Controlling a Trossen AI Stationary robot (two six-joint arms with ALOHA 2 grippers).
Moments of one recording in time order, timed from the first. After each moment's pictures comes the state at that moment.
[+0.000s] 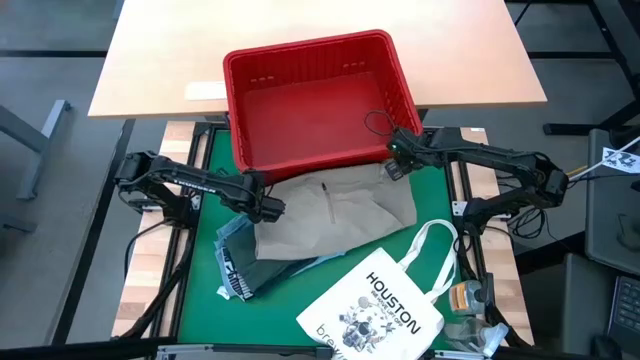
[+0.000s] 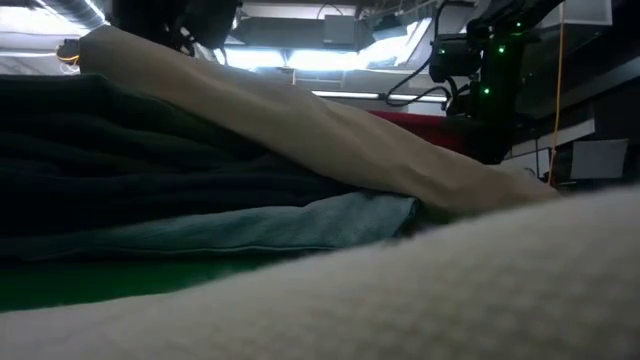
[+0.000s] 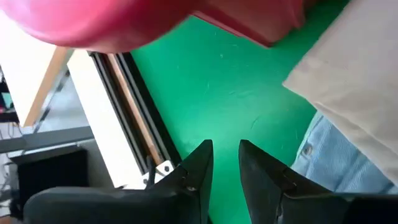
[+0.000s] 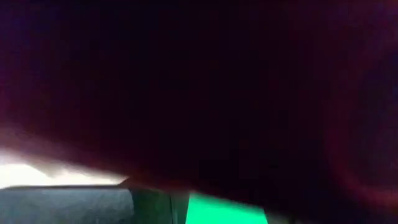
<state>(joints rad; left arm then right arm) -0.08 1.56 1.16 -1.55 -0.48 -1.12 -0.54 1.37 0.99 -0.99 0.33 0.47</state>
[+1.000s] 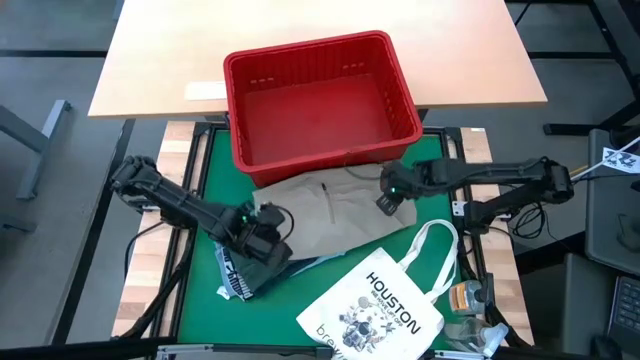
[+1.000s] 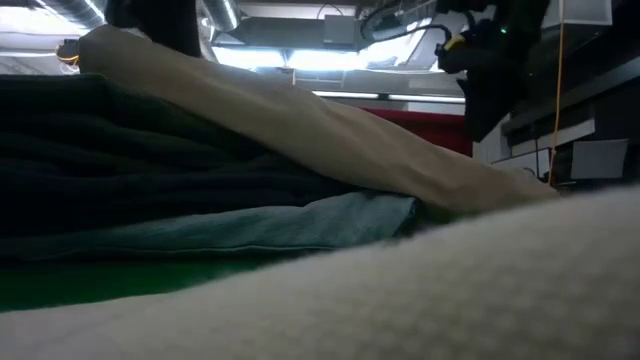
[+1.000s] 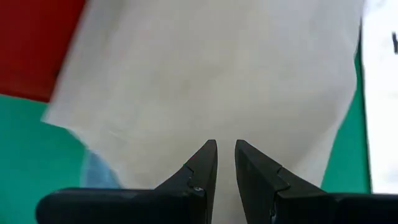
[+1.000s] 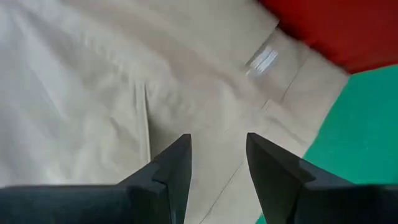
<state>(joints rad) -0.43 1.57 1.37 -1.15 -0.47 -1.14 -0.08 1.31 1.07 -1.03 0.30 0.64</state>
